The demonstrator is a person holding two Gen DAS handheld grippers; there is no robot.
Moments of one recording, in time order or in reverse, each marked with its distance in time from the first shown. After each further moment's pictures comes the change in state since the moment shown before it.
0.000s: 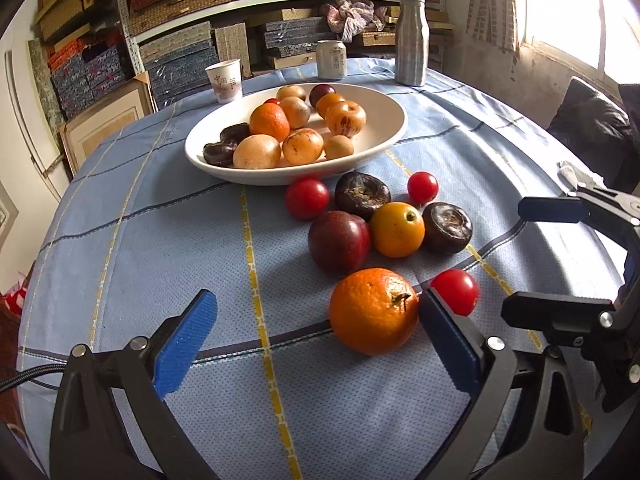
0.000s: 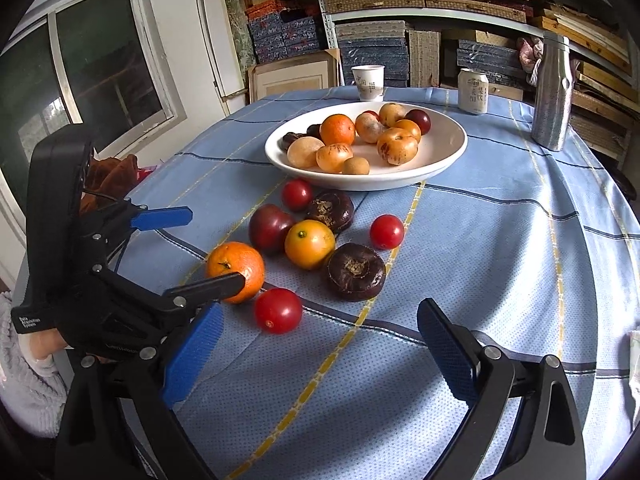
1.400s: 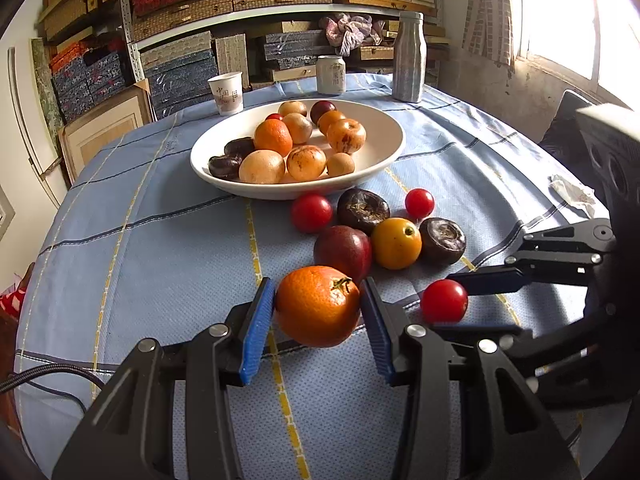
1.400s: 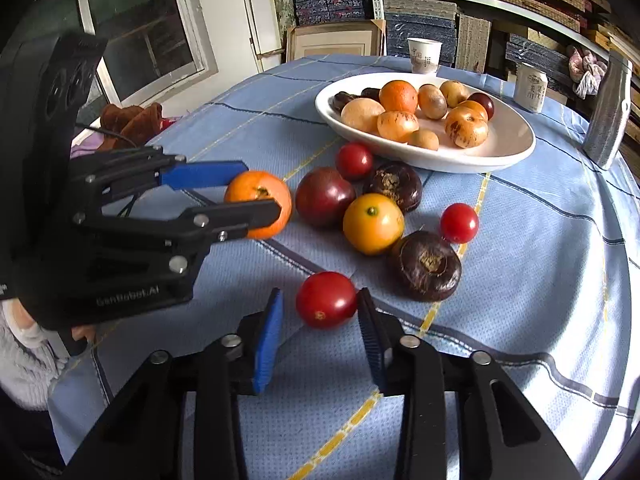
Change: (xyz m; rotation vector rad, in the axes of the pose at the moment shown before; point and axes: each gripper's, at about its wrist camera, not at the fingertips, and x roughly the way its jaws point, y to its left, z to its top) left arm -0.011 0.011 0.000 -0.022 -0.047 -0.025; right arm 0.033 0.032 0.004 -0.123 0.125 0.059
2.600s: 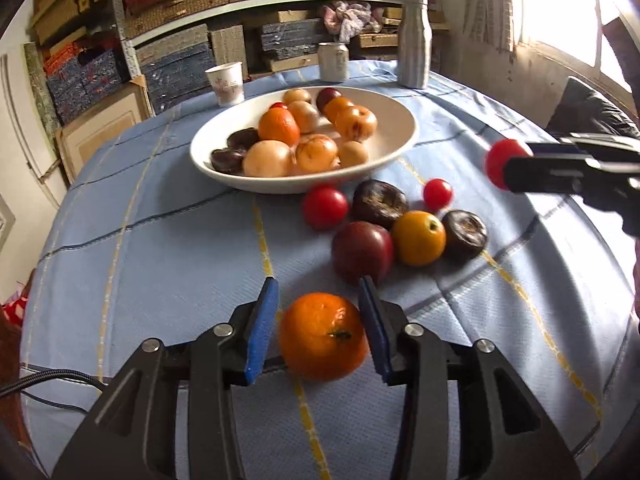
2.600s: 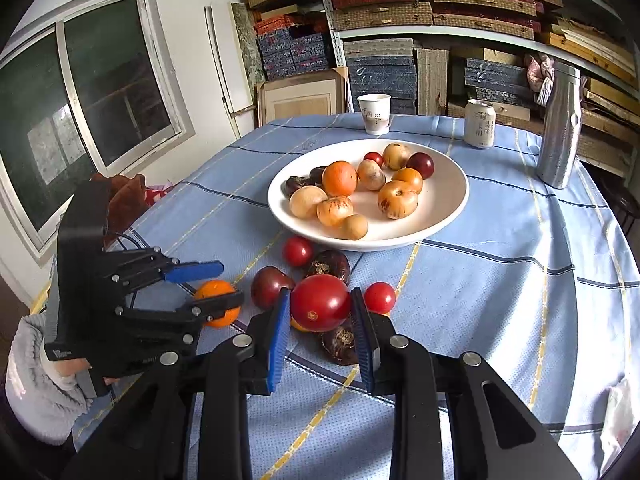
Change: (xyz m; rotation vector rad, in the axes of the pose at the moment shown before) left arm 0.016 0.008 0.001 0.035 0.045 -0.006; right arm -0.053 -0.043 0.029 0.104 -0.178 -0.036
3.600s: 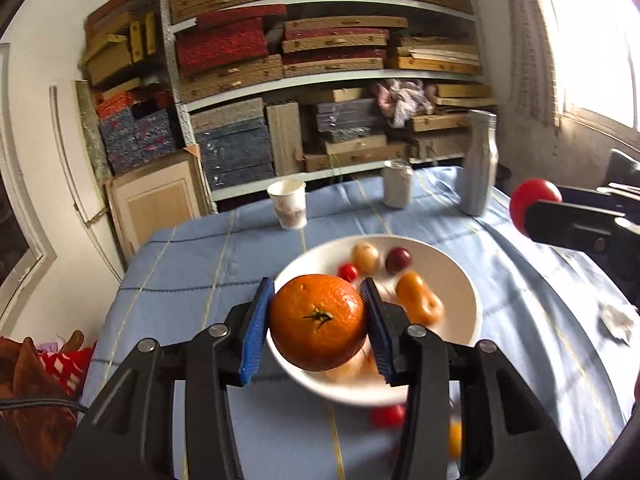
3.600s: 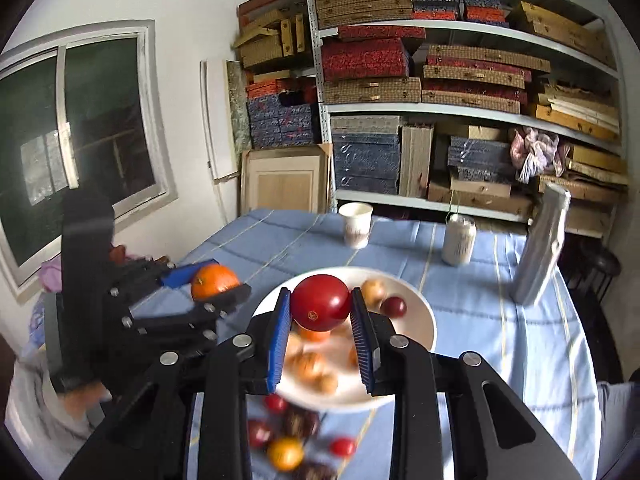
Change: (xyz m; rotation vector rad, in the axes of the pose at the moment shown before) left arm -0.023 0.040 0.136 -0.087 -0.257 0.207; right arm -0.017 0.004 0.122 -0.051 -0.234 -0.098
